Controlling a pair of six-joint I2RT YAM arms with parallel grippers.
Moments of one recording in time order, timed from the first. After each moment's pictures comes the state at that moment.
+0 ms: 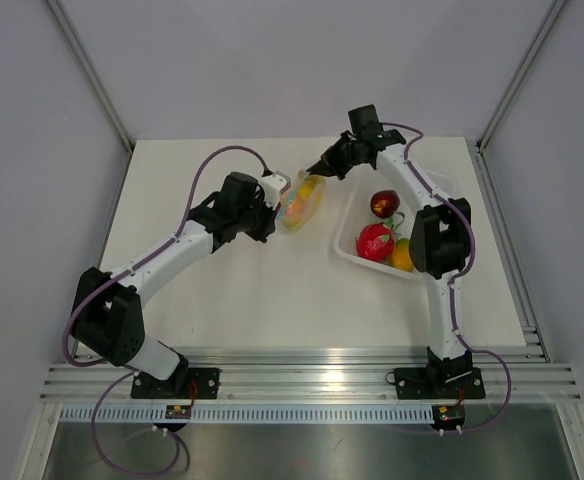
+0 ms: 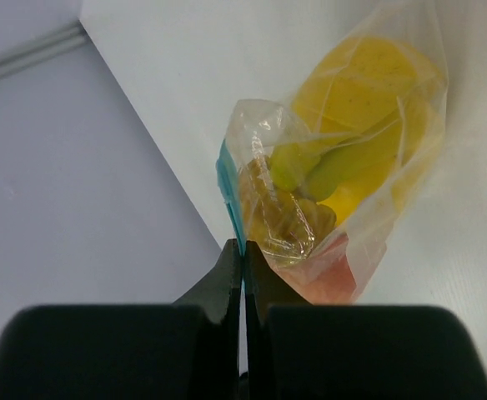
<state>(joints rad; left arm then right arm) -0.53 1.51 1.15 -0.34 0.17 0.07 0.34 2.26 2.13 -0.72 -0.46 1.17</state>
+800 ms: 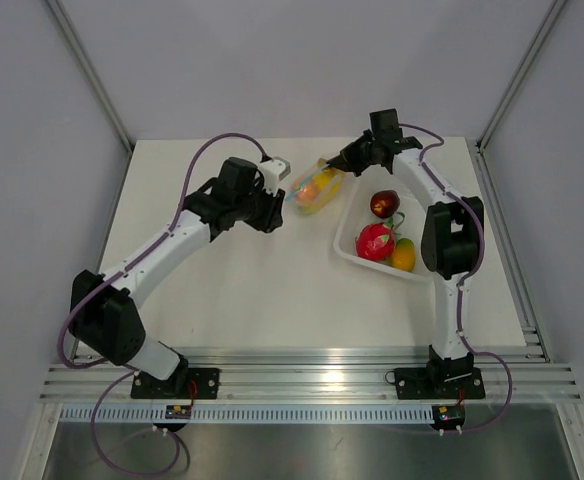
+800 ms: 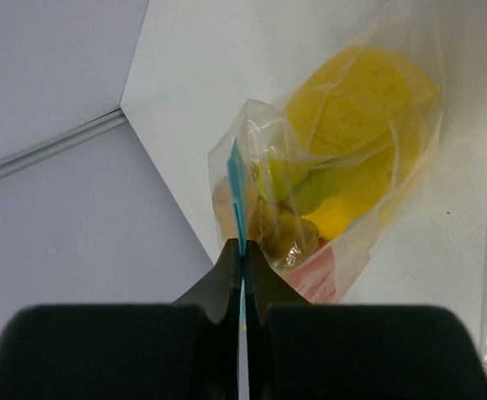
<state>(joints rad) -0.53 1.48 1.25 -0.52 0.21 0.01 0.24 2.23 2.00 -0.51 -0.38 1.21</state>
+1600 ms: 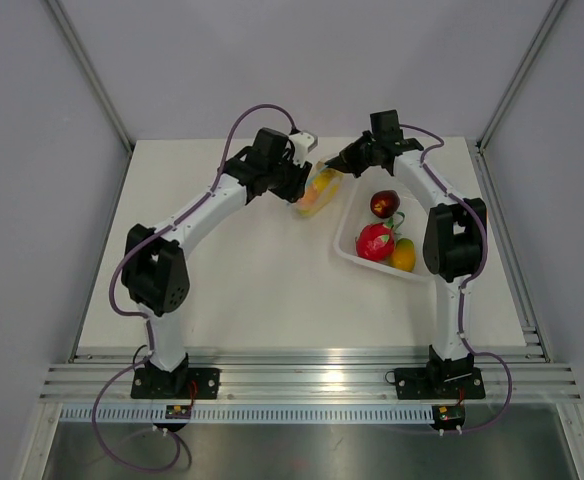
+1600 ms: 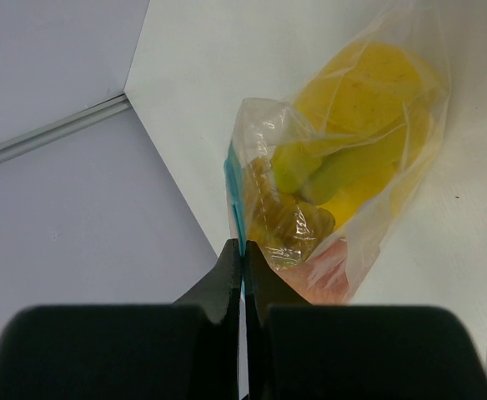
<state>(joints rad) -0.54 1.87 1.69 -0.52 0.16 0.06 0.25 2.17 1.92 -0.48 -0.40 1.21</state>
